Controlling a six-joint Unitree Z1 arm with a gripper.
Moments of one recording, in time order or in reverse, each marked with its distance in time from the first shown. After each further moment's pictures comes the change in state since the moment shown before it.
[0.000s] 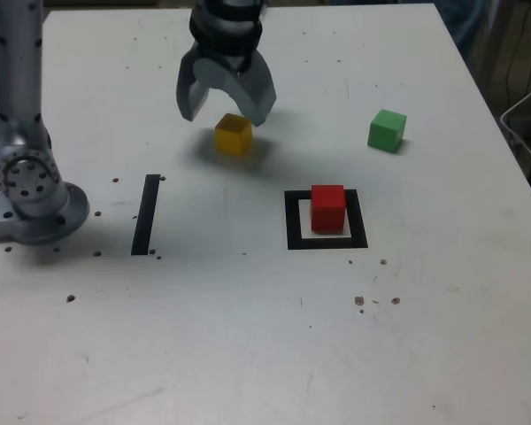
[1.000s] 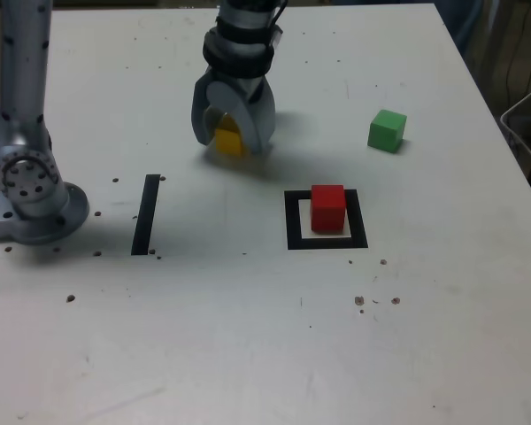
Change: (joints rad) arm -0.018 0.042 0.041 -0.099 -0.077 0.032
